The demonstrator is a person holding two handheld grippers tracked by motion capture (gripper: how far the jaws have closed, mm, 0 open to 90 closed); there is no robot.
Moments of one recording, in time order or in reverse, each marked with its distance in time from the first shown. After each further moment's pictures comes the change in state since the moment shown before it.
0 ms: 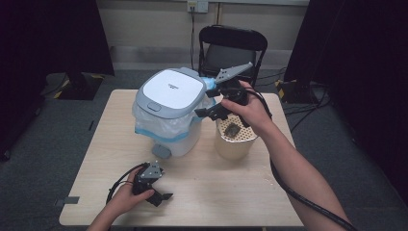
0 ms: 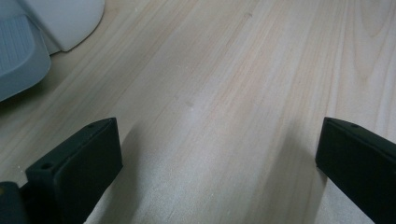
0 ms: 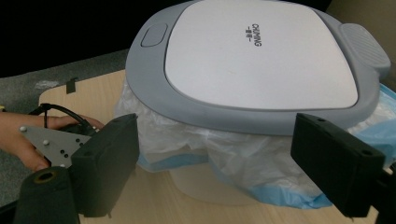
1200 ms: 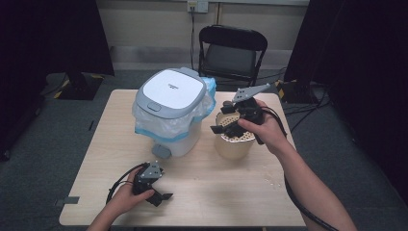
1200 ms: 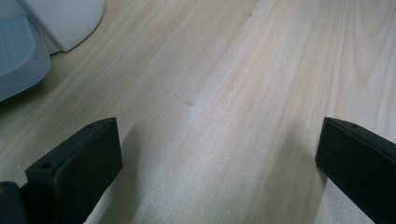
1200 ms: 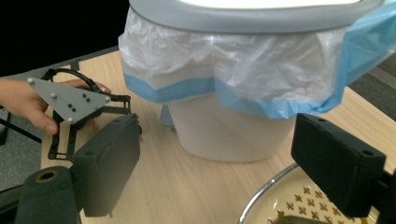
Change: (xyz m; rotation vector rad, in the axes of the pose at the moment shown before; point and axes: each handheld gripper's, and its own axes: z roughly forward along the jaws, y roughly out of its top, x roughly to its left) left arm 0.000 0.000 0.000 -0.002 0.001 0.000; right arm 0.005 -0.060 -0.022 0.011 0.001 0.049
